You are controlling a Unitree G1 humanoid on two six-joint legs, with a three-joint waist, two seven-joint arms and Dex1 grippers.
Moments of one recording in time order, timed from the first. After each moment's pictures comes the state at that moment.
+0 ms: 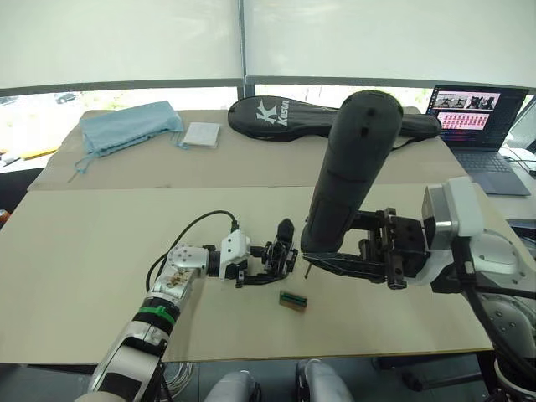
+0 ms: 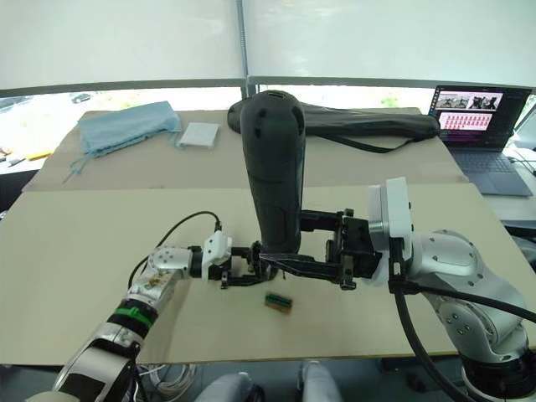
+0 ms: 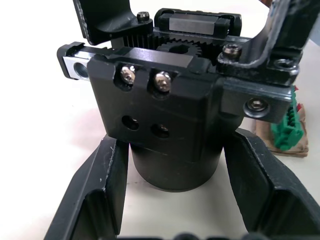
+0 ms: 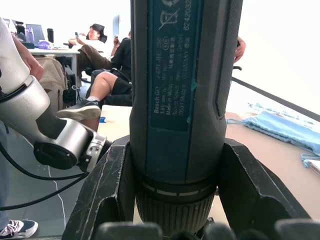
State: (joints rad) left arm -0.56 0.35 -0.24 0.63 -0.20 -0.28 -1.28; right arm -0.31 -0.75 -0.11 -0.68 0.94 0.47 0.88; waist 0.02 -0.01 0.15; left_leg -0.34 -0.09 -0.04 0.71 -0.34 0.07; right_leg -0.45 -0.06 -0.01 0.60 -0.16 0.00
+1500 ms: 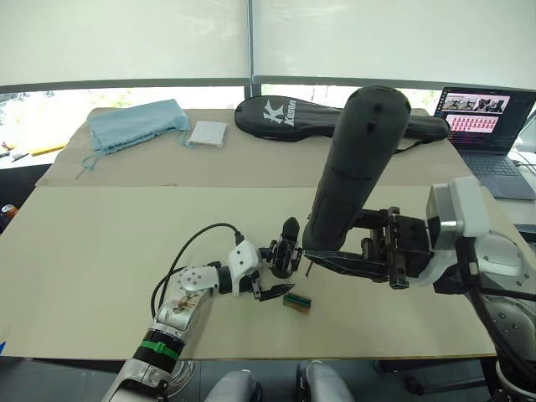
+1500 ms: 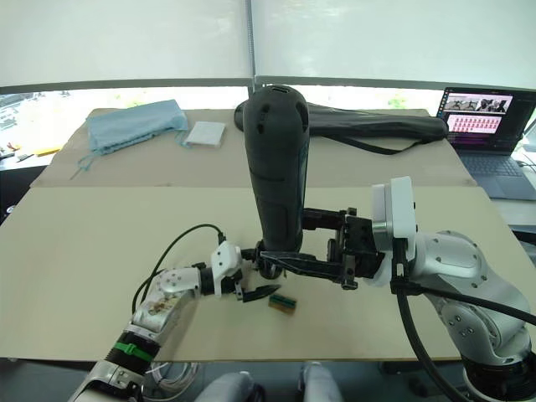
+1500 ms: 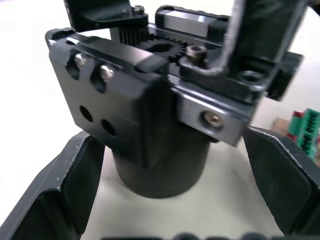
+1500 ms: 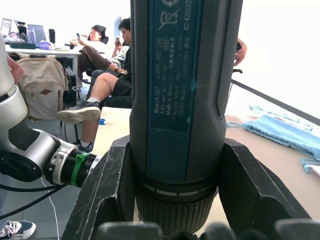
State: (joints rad) left arm -0.32 0.29 -0.24 0.20 -0.12 -0.02 -0.96; right arm -0.30 -0.75 -0.13 -0.70 0.95 0.47 0.87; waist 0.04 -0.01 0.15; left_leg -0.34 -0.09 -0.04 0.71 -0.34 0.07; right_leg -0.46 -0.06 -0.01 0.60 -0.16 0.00
